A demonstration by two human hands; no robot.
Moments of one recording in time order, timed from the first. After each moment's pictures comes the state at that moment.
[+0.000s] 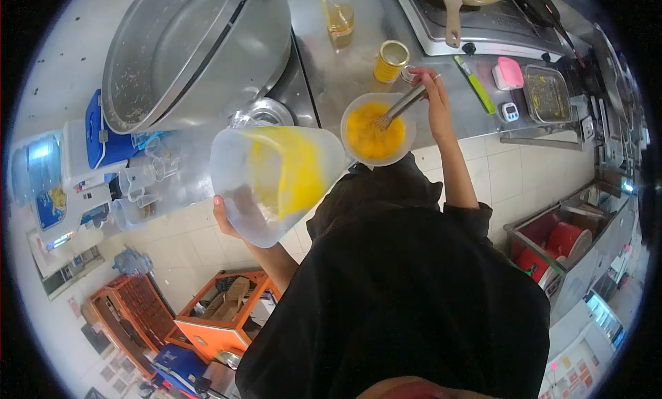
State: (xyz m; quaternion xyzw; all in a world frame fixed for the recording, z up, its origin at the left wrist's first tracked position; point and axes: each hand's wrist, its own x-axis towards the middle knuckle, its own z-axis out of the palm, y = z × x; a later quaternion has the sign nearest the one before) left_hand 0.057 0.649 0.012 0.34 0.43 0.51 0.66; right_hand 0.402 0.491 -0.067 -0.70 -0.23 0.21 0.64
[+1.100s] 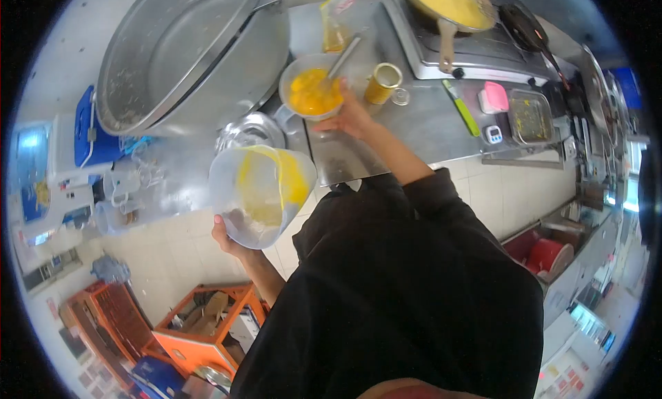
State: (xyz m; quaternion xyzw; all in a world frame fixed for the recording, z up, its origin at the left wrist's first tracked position) left_hand 0.028 0.646 -0.031 0.35 0.43 0.53 0.64; right_hand 0.363 0.622 -0.117 -0.34 -0.12 0.64 0.68
